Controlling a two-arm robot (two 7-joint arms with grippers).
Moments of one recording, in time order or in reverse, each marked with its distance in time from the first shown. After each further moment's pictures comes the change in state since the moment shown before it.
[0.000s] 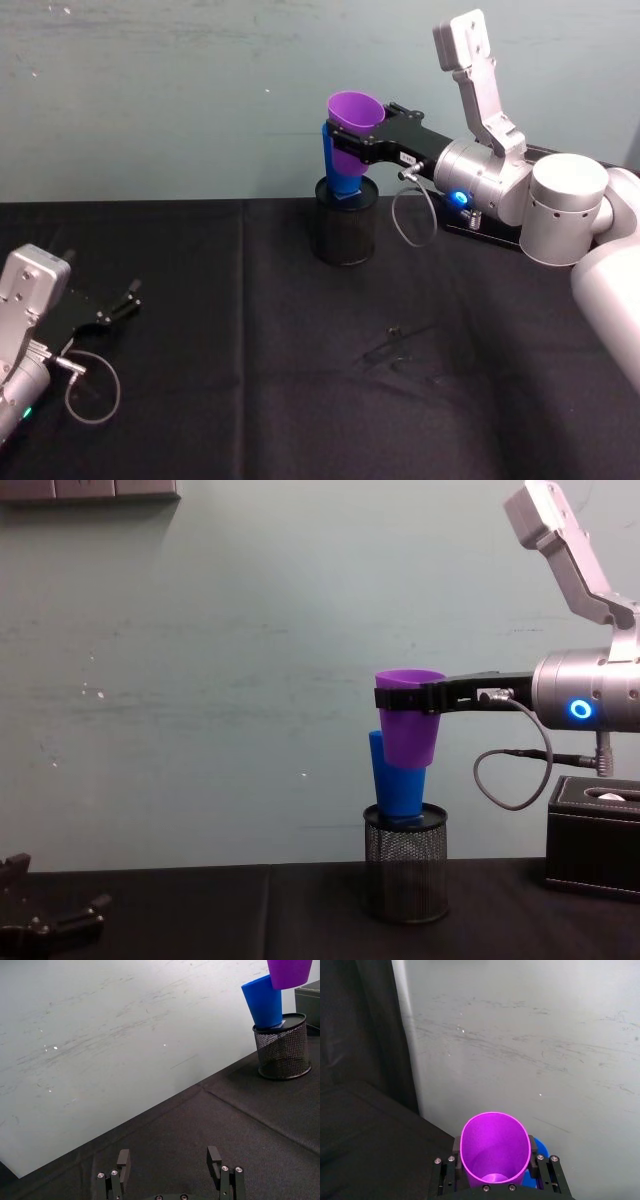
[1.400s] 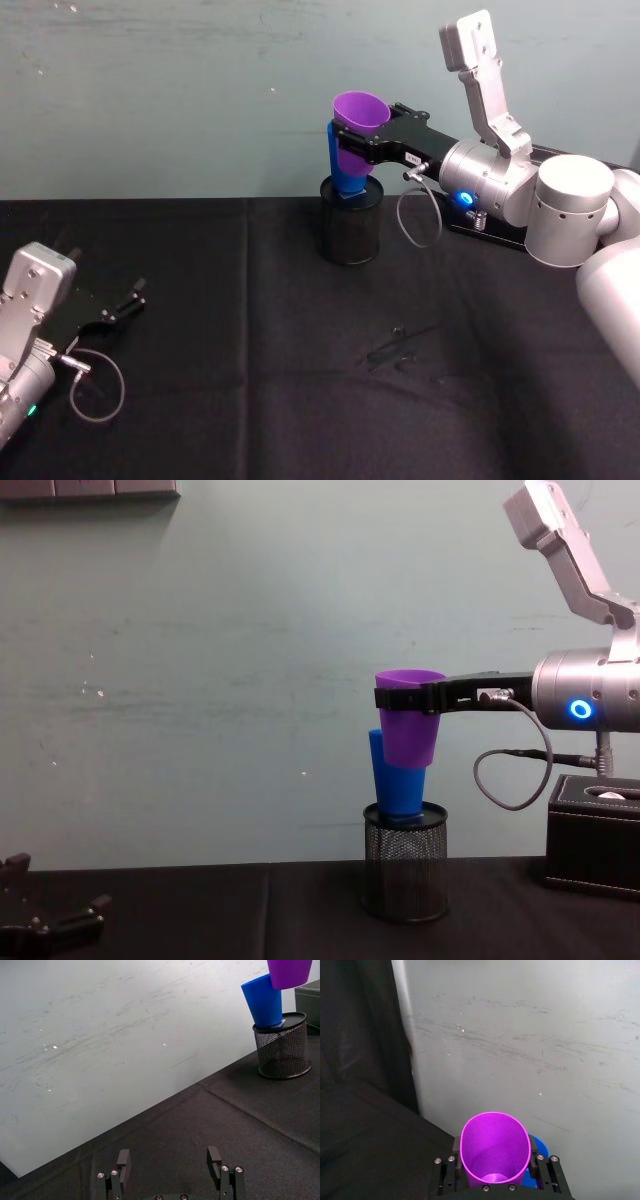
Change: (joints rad) left arm 0.000 0.000 0.000 0.000 0.000 0.000 0.000; right arm 0.000 0.000 0.000 0.000 0.000 0.000 0.000
